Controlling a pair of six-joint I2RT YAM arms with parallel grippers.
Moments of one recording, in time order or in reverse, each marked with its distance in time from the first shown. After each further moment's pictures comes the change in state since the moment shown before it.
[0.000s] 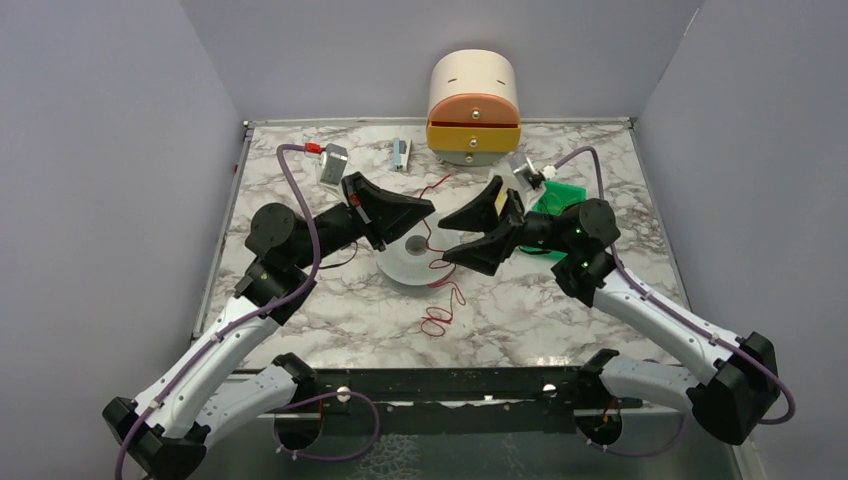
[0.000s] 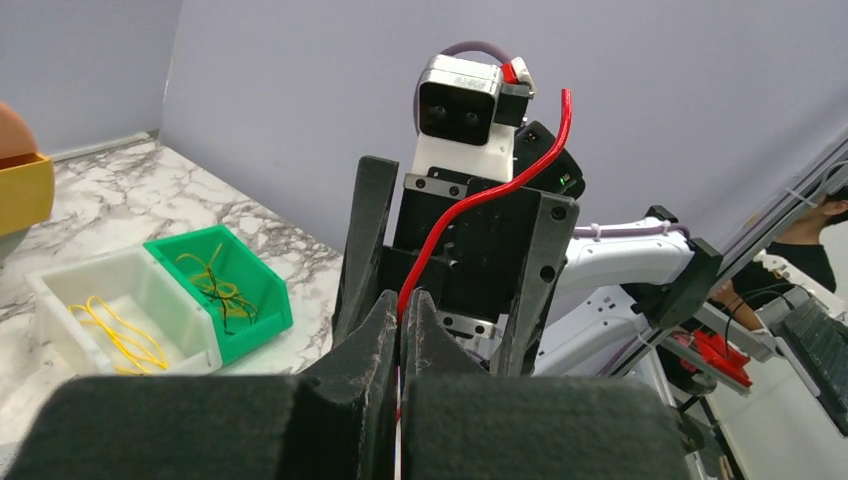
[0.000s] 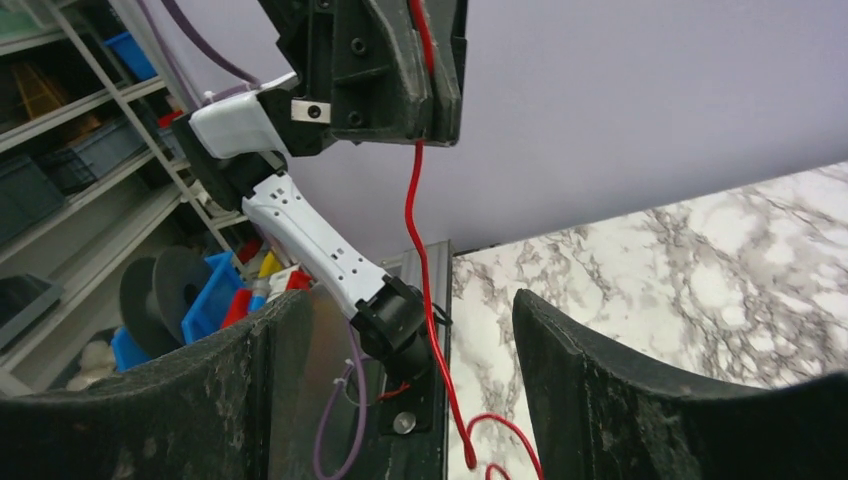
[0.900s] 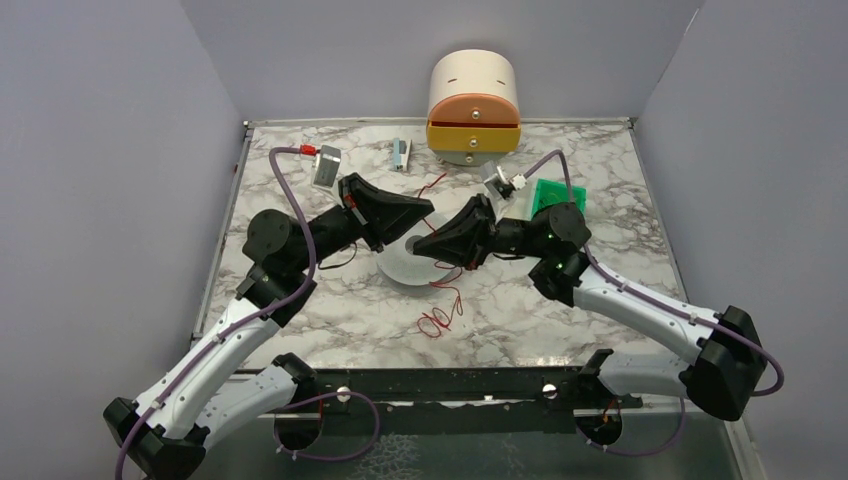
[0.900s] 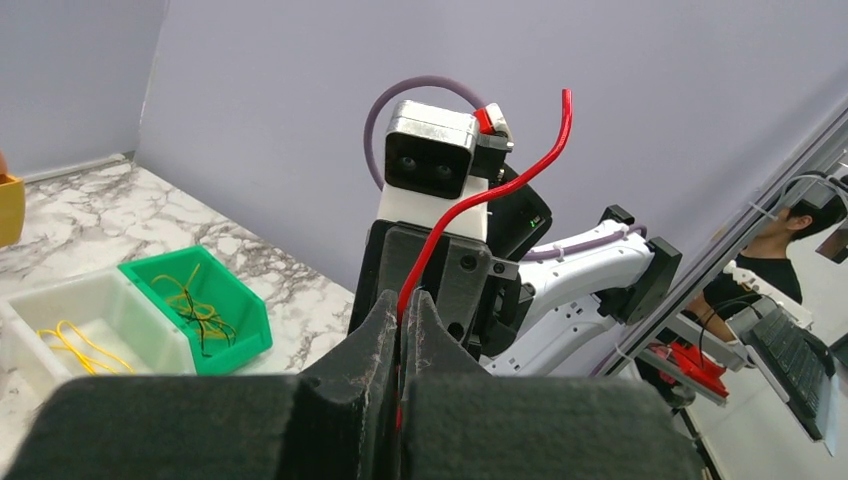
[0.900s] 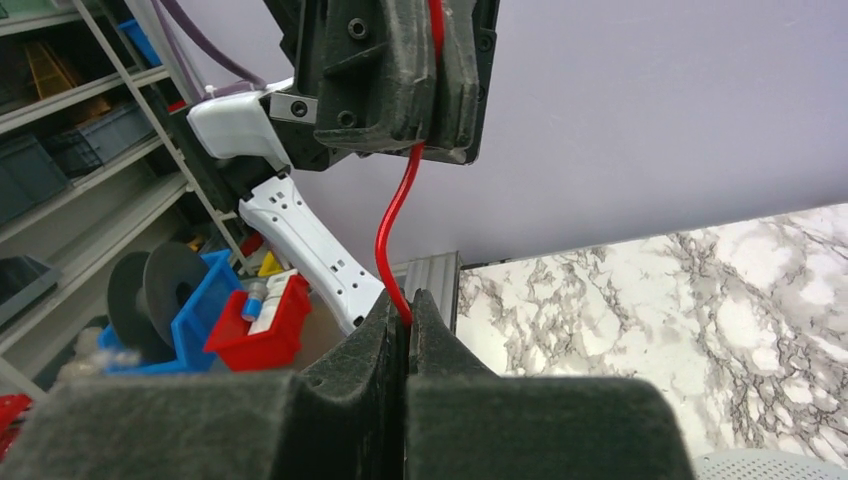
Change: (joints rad) left arm 0.000 -0.009 -0.034 0.095 0.003 -0.064; right arm 0.167 0.138 0.048 0.083 0.097 -0.077
